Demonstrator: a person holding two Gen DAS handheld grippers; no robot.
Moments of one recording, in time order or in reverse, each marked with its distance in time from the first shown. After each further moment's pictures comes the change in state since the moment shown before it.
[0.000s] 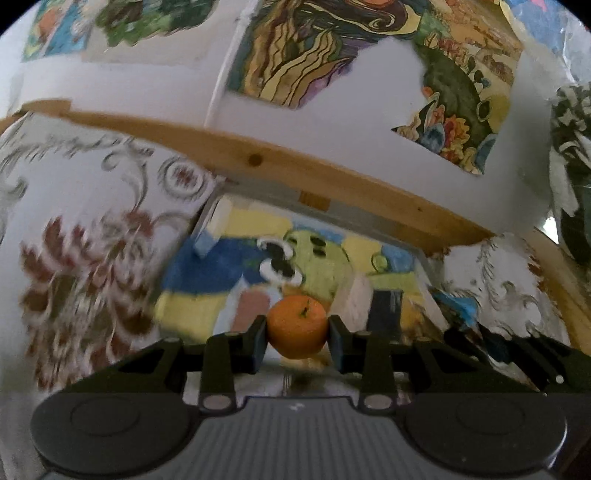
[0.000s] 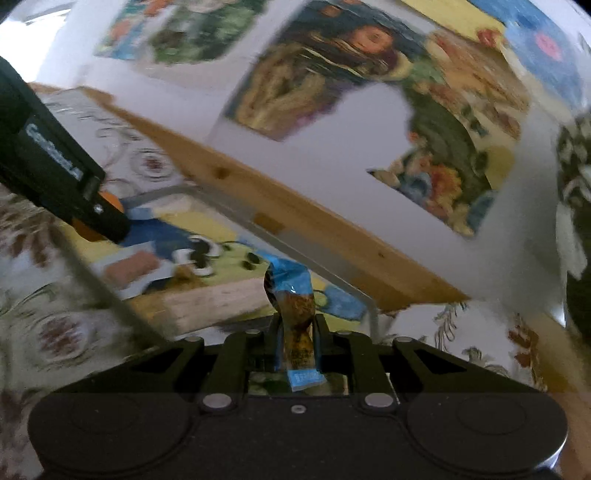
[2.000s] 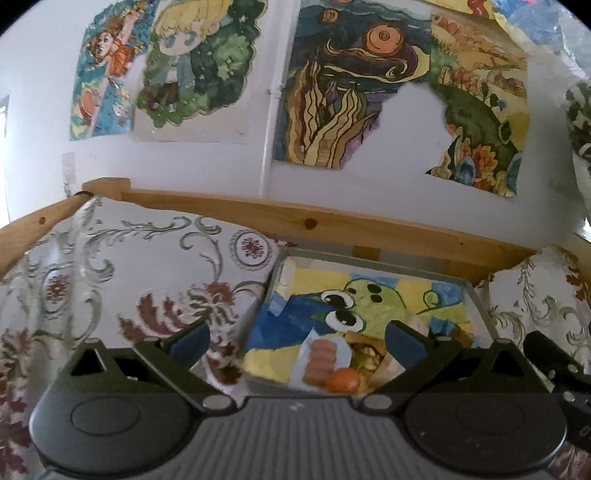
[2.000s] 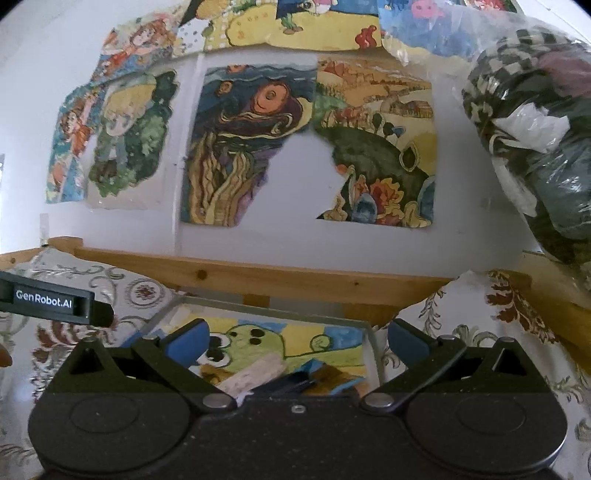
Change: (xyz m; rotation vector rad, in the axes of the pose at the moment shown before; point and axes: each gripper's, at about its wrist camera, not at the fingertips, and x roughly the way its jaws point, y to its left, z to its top) left arm -0.069 -0.004 0.009 0.103 -0.138 0.223; right arm -0.084 -0.041 0.025 0.417 -0.139 0.015
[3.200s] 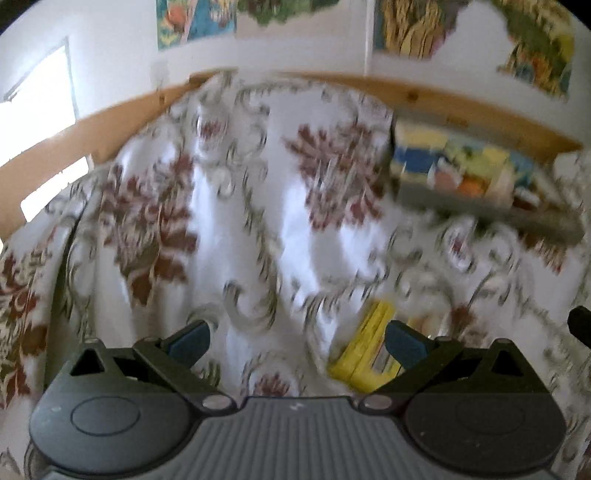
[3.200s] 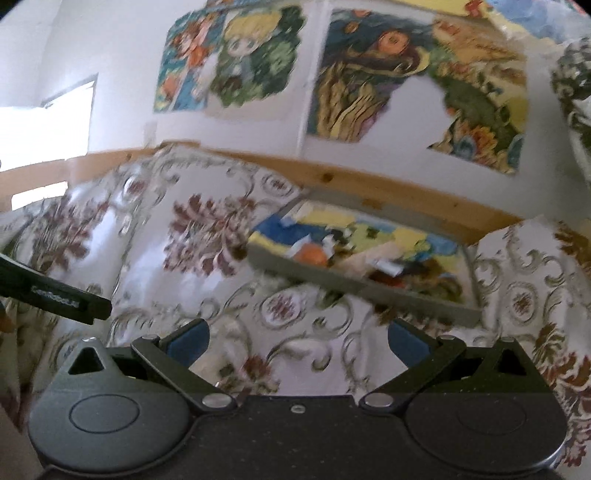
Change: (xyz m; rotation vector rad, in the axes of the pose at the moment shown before) left arm -0.085 0.109 -0.114 0.017 0.310 0.201; right arm -0.101 0.094 -0.070 -0.155 0.253 0.240
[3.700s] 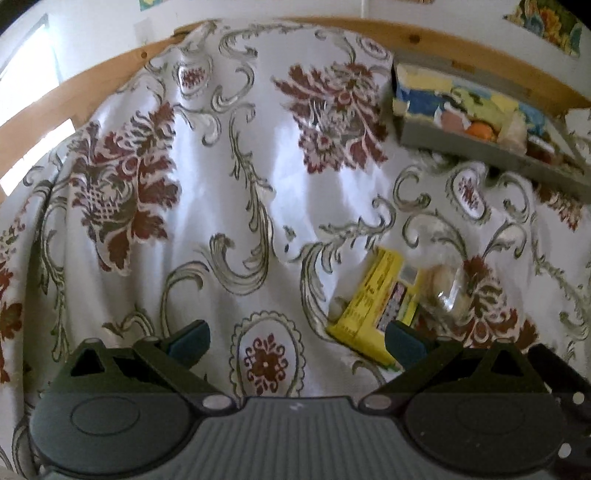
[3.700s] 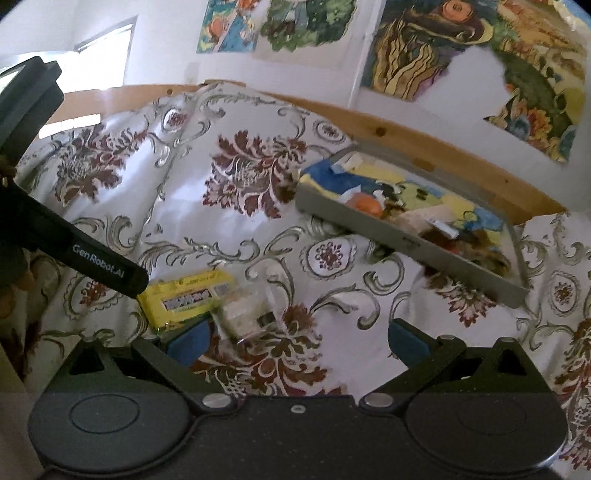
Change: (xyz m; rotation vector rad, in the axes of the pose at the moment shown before) left arm 0.028 -0.007 -0.008 0.038 0.164 0.011; right arm 0.028 0.031 -0.016 -0.109 0.145 0.078
